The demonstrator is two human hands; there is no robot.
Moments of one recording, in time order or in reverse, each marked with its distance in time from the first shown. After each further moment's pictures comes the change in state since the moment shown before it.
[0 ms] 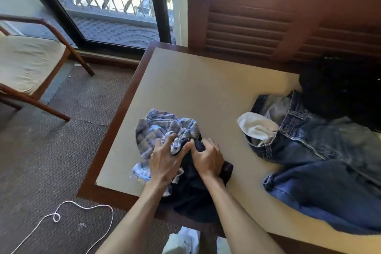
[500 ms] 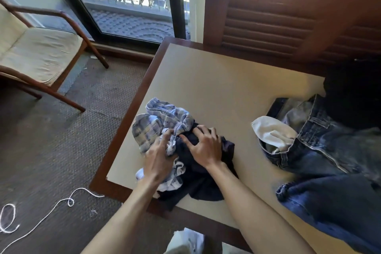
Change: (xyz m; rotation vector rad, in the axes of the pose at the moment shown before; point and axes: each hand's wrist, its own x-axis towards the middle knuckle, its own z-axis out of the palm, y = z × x) left_hand 0.020 -0.036 -0.024 0.192 -0.056 0.047; right_hand 0.037 -0.022 0.030 -0.248 -0.193 -0.370
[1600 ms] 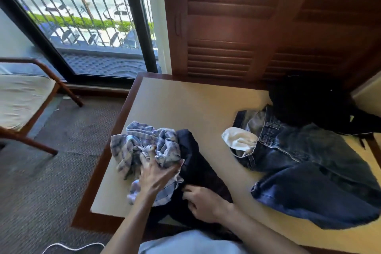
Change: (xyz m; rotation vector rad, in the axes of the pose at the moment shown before) left_hand -0.006 0.047 -0.014 -0.129 -0.140 -0.204; right_hand -0.109 0.031 -0.064 0.122 -0.531 -0.403
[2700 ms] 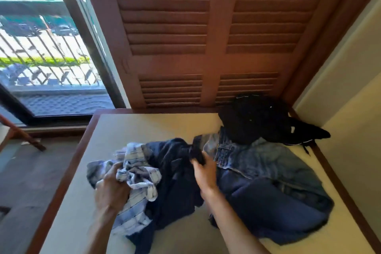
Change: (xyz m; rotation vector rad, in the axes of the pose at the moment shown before) left_hand 0.004 0.087 -0.004 0.062 0.244 0.218; right_hand -0.038 0.063 -0.159 0.892 0.998 0.563
